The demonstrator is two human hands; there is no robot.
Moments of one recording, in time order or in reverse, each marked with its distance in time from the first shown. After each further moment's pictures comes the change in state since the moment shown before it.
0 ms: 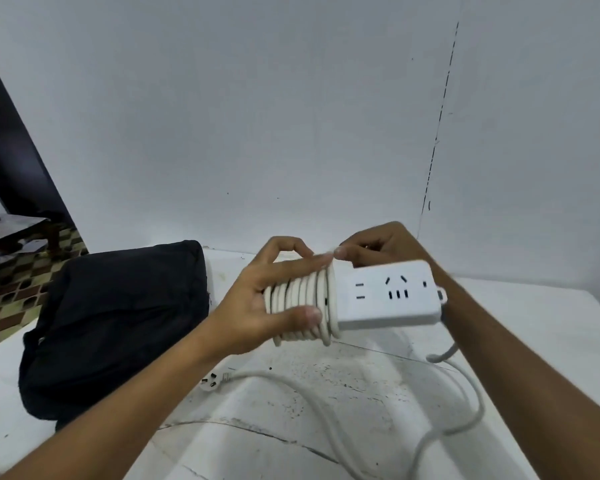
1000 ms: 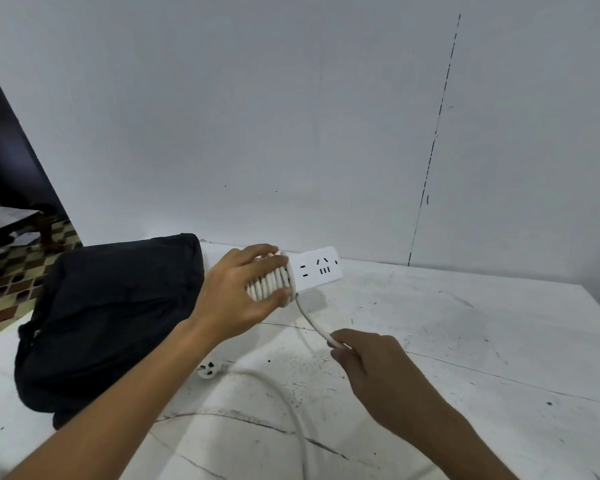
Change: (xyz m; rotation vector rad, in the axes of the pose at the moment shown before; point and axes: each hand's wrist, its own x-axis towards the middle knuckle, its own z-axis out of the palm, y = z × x) left_hand -0.012 -0.061 -0.016 0.657 0.202 -0.056; right_hand -0.098 -0.014 0.078 -0.185 -0.033 0.116
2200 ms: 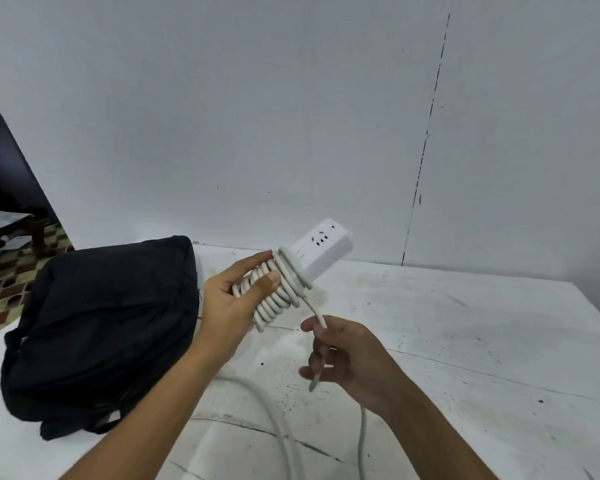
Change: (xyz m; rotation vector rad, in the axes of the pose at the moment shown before) left_hand -0.008 0.035 0.010 -0.973 0.183 -0.479; right_hand 0.034 0.019 0.022 1.246 -0.217 0.292
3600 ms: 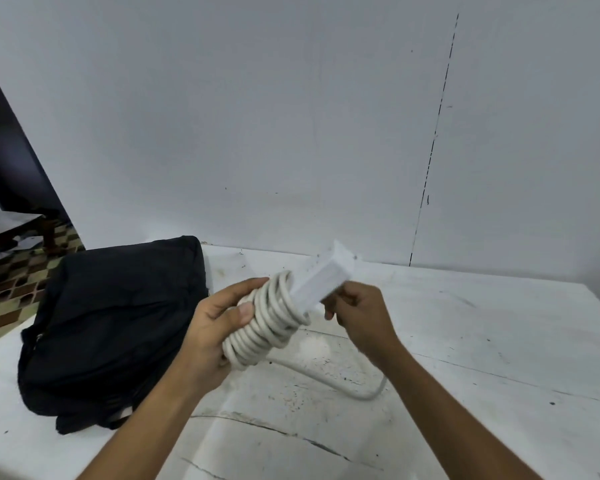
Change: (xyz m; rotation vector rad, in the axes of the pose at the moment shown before) left_hand -0.027 0.004 -0.034 -0.304 -0.228 -0.167; right_hand 0.026 -0.020 0.002 -0.505 0.283 -0.446
